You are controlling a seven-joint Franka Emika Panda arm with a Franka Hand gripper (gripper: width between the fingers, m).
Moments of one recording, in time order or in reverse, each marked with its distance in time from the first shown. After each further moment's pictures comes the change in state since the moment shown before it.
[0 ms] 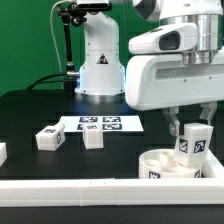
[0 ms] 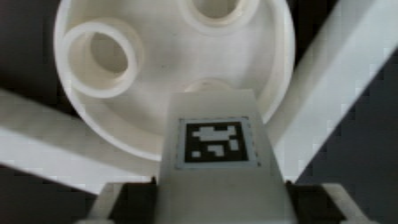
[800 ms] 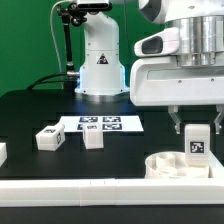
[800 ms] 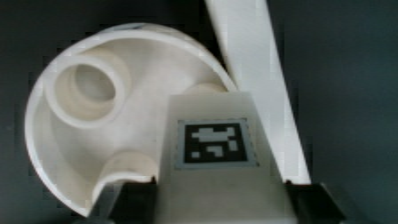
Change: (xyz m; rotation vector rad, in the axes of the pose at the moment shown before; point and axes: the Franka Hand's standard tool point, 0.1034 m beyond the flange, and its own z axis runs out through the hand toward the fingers) arm -0.001 -0.009 0.002 0.028 -0.005 0.640
